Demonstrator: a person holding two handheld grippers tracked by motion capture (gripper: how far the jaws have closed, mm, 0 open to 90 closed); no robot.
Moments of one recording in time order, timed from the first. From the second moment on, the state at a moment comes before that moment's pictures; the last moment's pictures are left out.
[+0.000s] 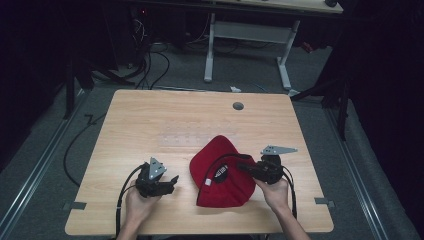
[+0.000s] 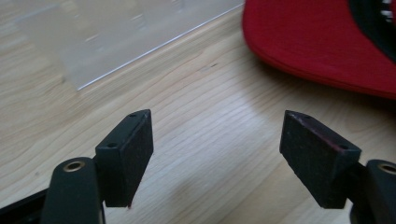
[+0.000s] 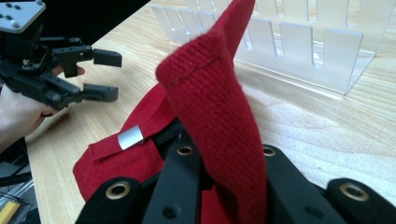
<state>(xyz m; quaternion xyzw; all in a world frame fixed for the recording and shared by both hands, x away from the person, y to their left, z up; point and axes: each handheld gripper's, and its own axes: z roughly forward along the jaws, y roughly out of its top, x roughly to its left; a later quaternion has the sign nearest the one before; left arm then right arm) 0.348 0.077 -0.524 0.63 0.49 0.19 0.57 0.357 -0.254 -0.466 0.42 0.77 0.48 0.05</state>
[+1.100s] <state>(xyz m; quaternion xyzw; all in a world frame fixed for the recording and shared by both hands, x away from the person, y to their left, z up) 0.332 0.035 -0.513 0.68 0.41 0.18 0.58 0.373 -0.245 -0.442 0.42 0.76 0.49 -0.01</state>
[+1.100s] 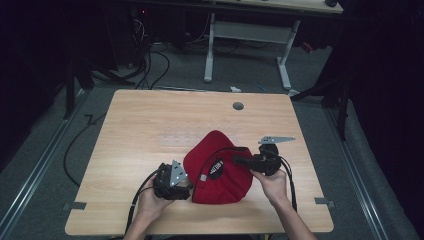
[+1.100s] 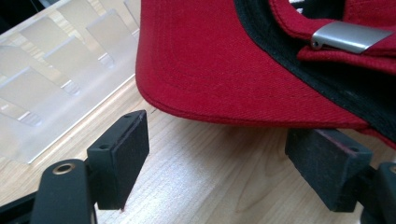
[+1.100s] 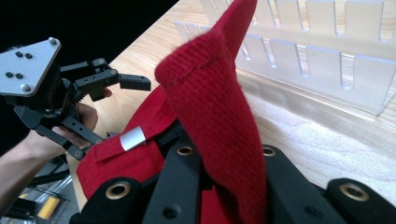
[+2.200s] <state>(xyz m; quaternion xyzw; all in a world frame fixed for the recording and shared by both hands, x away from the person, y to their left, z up) 0.321 0.029 -0.508 0.69 0.36 0.20 0.60 0.380 -0.232 -0.441 0.41 0.76 0.50 -0.09</state>
